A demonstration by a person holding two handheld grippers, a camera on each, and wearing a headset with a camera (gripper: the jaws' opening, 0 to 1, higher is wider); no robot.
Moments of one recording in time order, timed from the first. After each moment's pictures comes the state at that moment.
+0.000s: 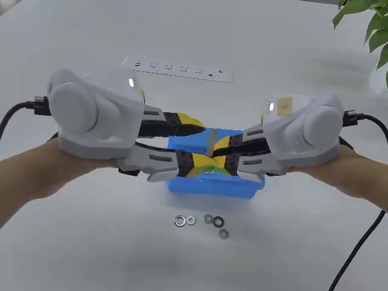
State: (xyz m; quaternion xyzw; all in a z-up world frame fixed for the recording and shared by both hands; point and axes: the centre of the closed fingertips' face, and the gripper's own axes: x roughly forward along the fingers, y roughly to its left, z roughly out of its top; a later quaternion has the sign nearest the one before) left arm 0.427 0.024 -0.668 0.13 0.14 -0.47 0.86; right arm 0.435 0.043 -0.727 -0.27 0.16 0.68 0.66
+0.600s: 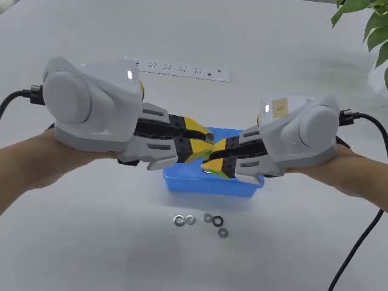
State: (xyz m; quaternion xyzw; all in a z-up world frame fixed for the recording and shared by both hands) left arm 0.423 0.021 -0.661 0.14 0.13 -0.49 0.85; right arm 0.427 0.045 -0.730 -0.28 0.16 0.69 0.65
